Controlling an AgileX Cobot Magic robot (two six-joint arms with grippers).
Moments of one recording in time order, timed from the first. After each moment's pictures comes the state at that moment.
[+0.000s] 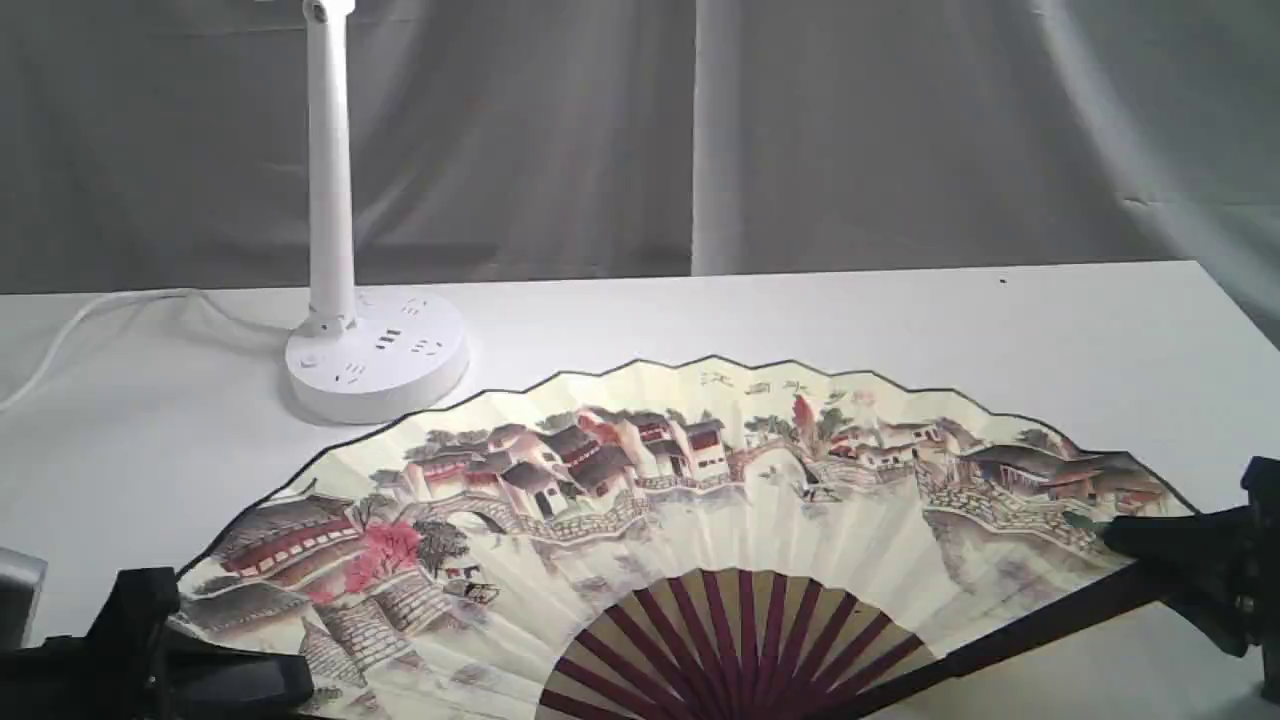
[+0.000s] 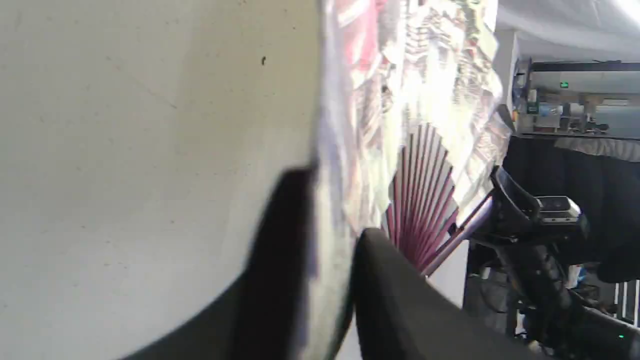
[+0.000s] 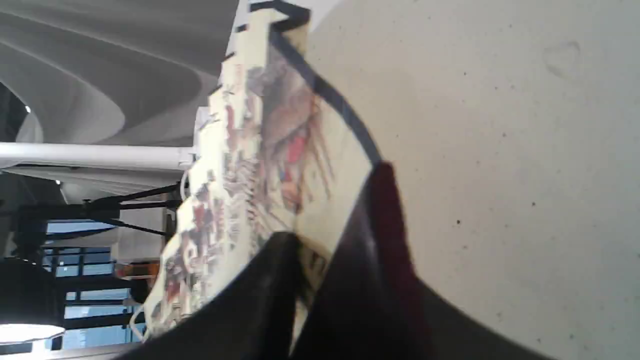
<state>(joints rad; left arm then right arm) 0.18 1.63 -0.32 -1.76 0.95 1.26 -0.57 2.11 -0.69 1.71 1.17 -1.50</state>
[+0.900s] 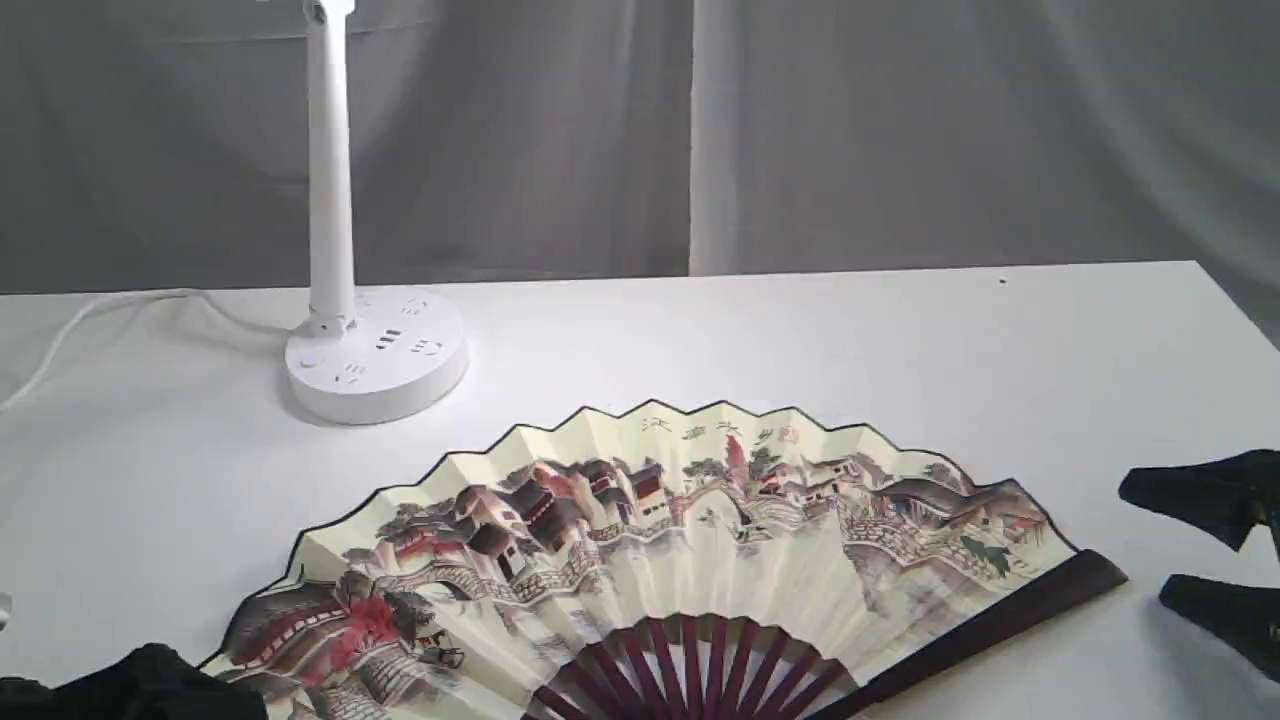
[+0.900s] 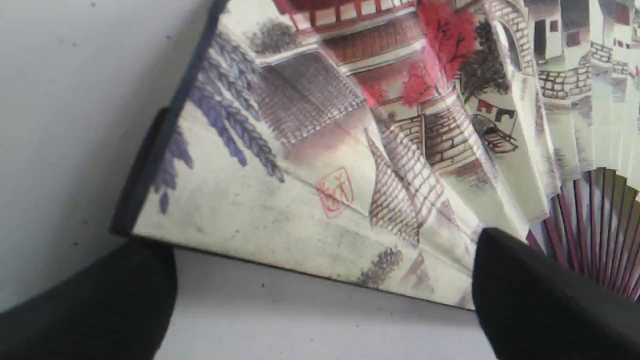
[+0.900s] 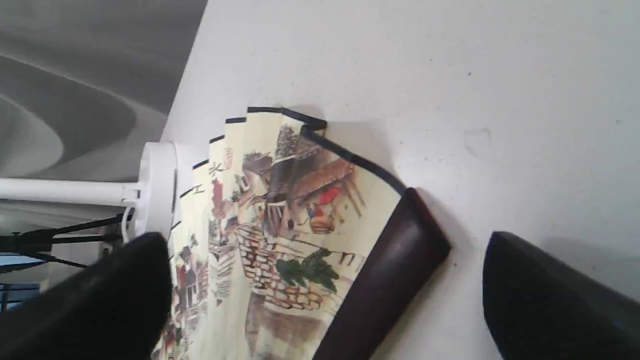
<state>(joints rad) 0.19 1.62 -0.32 -1.73 0.61 1.36 -0.57 2.07 -0.70 1.75 1.08 -1.53</state>
